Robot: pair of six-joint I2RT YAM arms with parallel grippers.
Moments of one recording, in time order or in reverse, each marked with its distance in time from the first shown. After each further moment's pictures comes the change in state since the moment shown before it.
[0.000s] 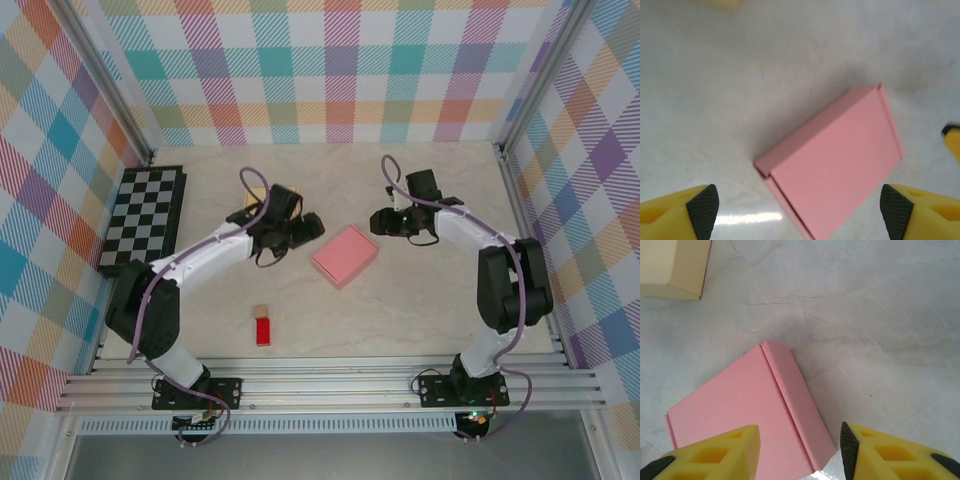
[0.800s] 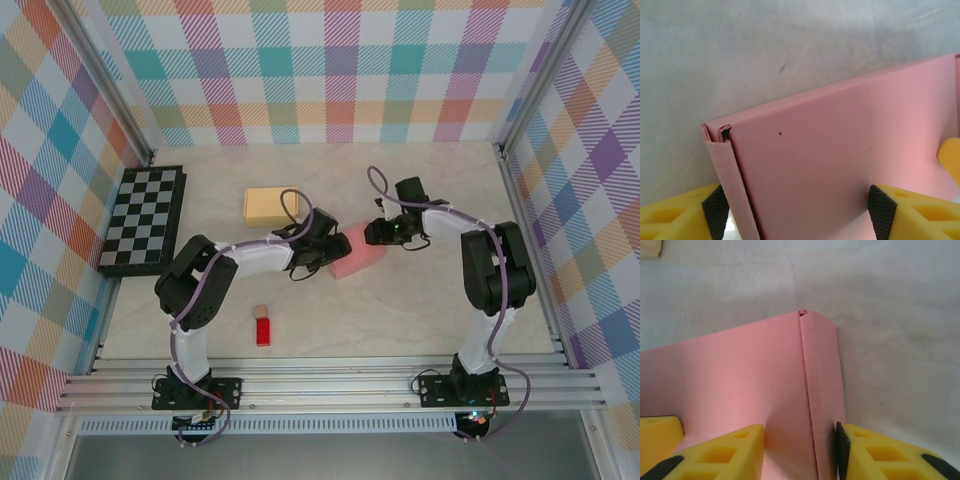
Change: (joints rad) left arm -0.080 0.318 0.064 0.291 -0.033 -0.071; right arm 0.023 0.123 0.005 0.028 -0.003 -0.039
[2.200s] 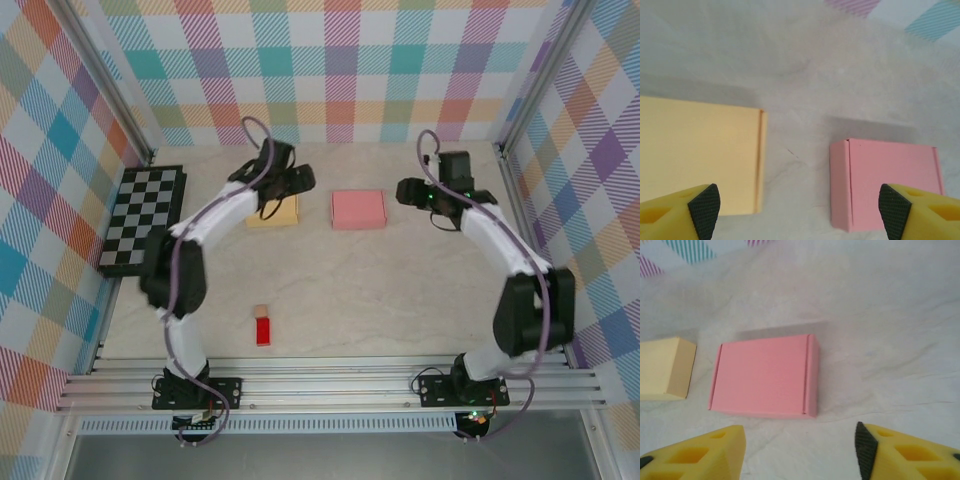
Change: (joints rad) left arm 0.275 -0.141 0.270 -0.217 -0.142 0.461; right arm -0.135 -0.399 -0.026 0.031 0.257 0.135
